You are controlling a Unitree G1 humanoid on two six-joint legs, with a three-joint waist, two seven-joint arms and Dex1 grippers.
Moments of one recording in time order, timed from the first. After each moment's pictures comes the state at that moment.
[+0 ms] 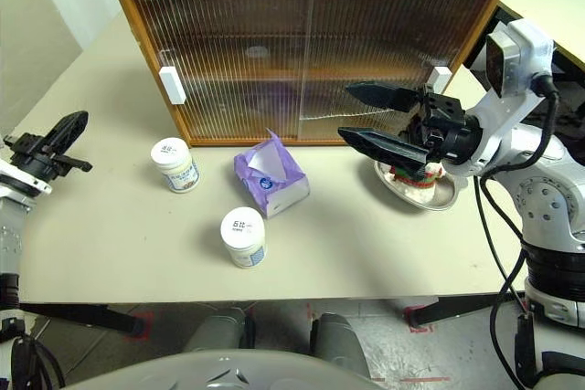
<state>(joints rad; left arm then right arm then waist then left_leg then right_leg) -0.25 0.62 0.45 0.22 -0.55 0.14 -0.69 -0.36 -0.74 -0.24 -0.26 0.95 0.54 1.10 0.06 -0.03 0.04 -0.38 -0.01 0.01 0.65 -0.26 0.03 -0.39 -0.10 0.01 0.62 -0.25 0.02</state>
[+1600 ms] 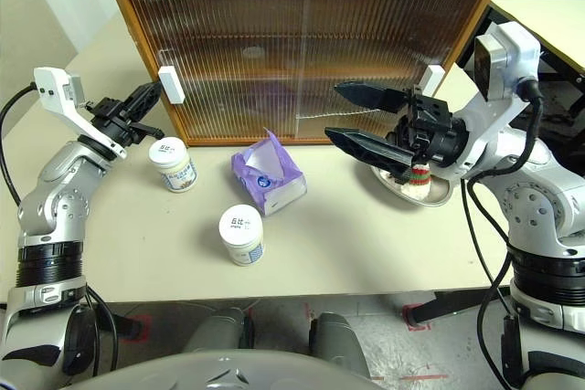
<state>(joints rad) -0.41 0.41 0.26 0.02 -0.51 0.34 -0.48 -0.36 -0.69 -0.24 -0.31 0.94 0.56 1.04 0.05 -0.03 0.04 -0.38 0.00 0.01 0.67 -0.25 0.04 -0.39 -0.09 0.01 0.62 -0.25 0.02</state>
